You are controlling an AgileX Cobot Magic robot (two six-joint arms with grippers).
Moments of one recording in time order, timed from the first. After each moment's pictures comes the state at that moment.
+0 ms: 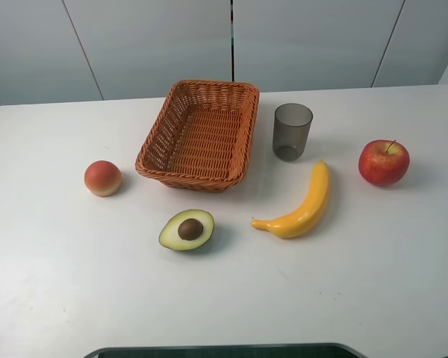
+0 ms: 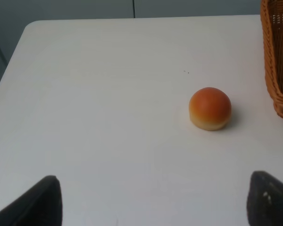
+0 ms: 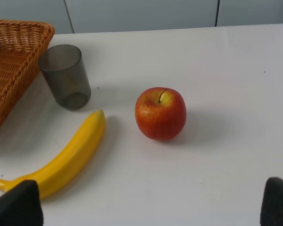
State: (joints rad) left arm 0.04 0.00 -0.51 0.02 1.08 -0.02; right arm 0.02 -0.01 -0.50 0.06 1.10 0.01
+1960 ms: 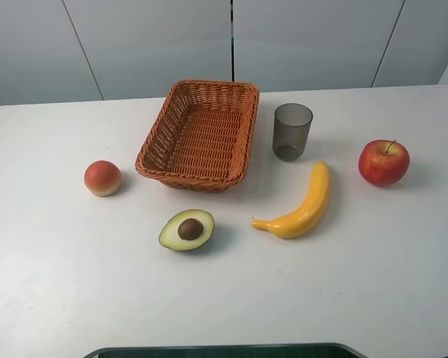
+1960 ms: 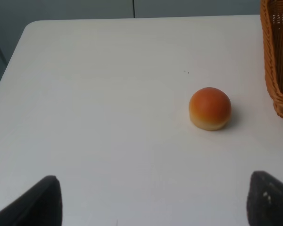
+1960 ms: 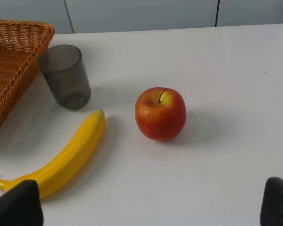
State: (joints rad) left arm 0.04 0.00 -0.51 0.02 1.08 -0.02; right arm 0.02 -0.01 -0.50 0.06 1.10 0.01
